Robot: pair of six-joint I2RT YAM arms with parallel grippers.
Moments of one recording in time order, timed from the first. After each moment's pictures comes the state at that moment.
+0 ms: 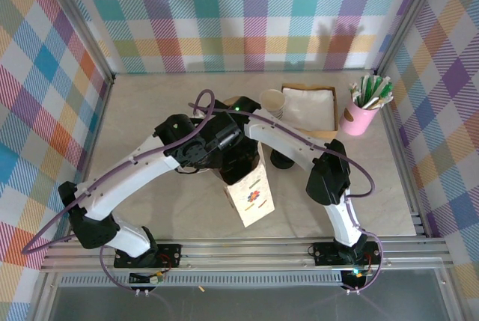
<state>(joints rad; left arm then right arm) -0.98 1.48 1.71 -1.54 -0.41 -0.84 0.94 2.09 2.07 -1.47 -0.03 0.34</state>
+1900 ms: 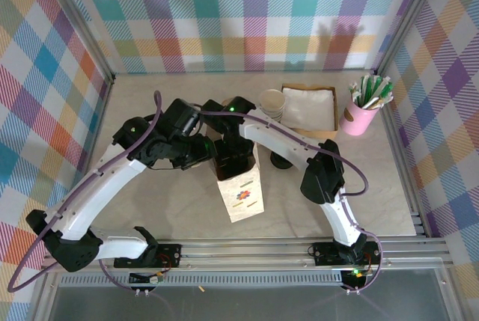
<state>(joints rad) -0.71 1.26 1.51 -1.30 0.04 -1.00 0.95 2.13 2.13 -1.46 0.02 0.56</state>
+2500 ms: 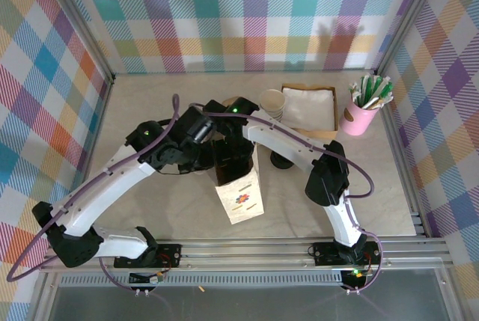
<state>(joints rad) -0.84 1.30 1.50 -1.30 -0.06 -0.87 0.95 2.09 2.08 -1.45 0.02 0.60</state>
